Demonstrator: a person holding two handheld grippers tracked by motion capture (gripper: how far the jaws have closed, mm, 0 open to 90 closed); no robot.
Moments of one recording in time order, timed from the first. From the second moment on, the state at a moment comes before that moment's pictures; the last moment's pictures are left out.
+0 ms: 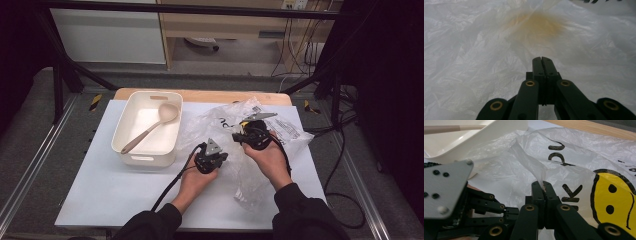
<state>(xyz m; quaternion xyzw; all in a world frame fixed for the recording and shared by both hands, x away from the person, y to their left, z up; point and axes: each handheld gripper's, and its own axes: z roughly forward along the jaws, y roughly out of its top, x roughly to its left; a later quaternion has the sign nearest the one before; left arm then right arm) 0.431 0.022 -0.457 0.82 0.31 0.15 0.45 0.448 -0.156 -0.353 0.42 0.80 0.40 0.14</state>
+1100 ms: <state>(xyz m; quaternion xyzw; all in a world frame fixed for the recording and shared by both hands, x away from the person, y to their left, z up) 0.435 0.010 -0.460 0.85 0.30 0.15 0.40 0.490 -0.168 -0.322 0.48 0.75 0.44 0.15</state>
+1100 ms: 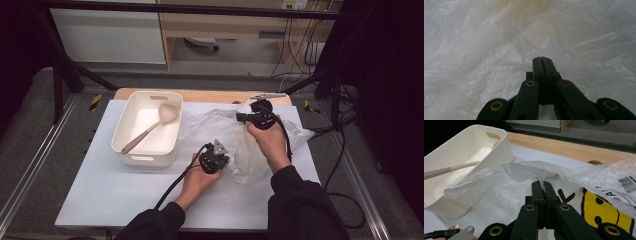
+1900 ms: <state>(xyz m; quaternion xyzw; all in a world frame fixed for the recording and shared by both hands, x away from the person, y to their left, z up) 0.434 0.009 -0.460 0.85 0.30 0.15 0.40 0.502 -0.172 -0.288 0.48 0.74 0.44 0.17</state>
